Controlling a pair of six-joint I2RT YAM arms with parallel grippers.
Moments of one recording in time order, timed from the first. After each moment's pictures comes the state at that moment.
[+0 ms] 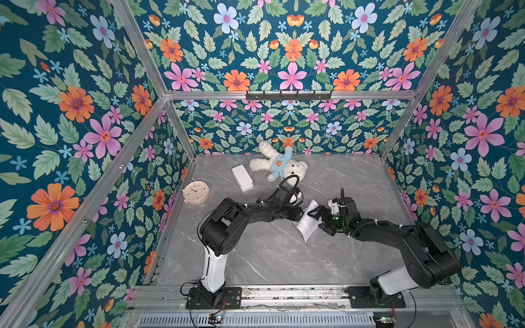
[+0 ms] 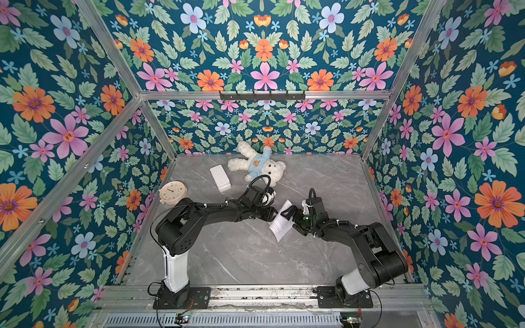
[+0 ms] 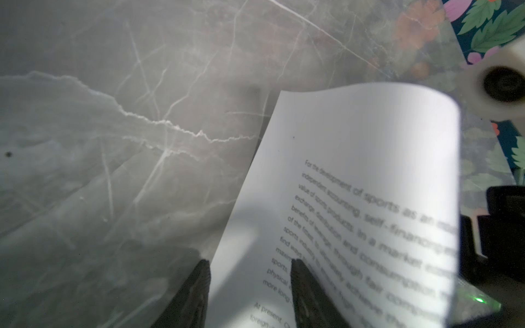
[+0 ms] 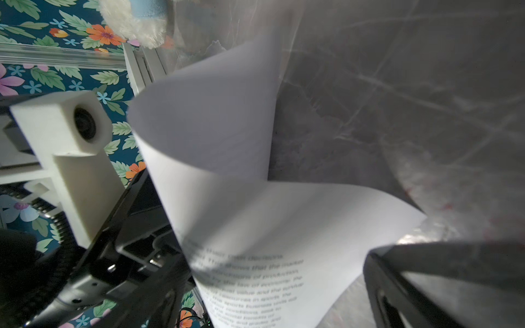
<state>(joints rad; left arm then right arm) -0.74 1.98 1.13 -0.01 0.30 -0.31 0.35 1.51 0.54 0.21 -0.51 1.02</state>
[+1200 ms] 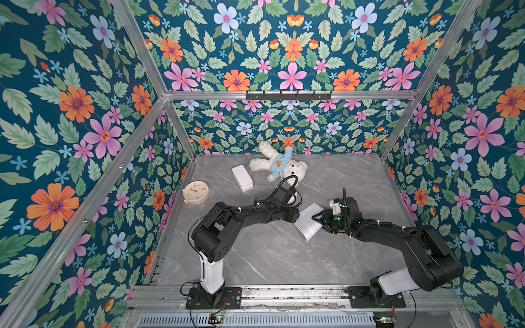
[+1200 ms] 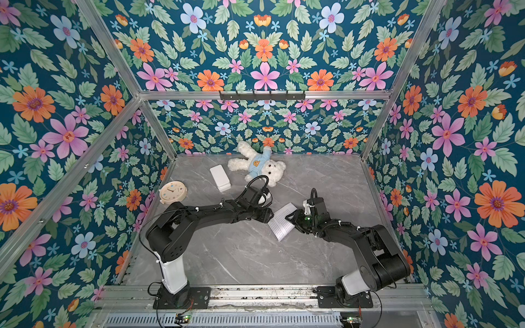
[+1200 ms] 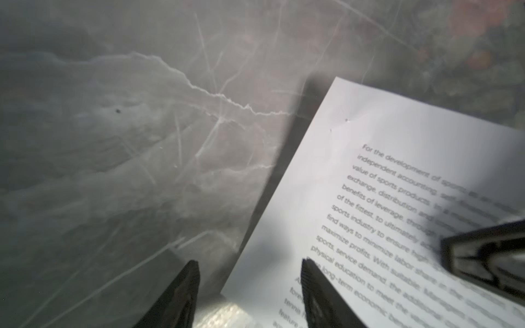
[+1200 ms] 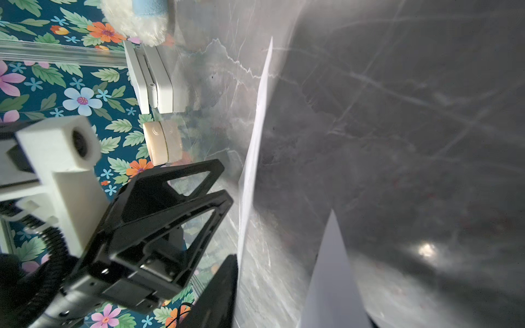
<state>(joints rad) -0.75 1.84 1.08 -0.11 0.13 -0.31 0.33 1.47 0.53 0.19 -0.53 1.01</state>
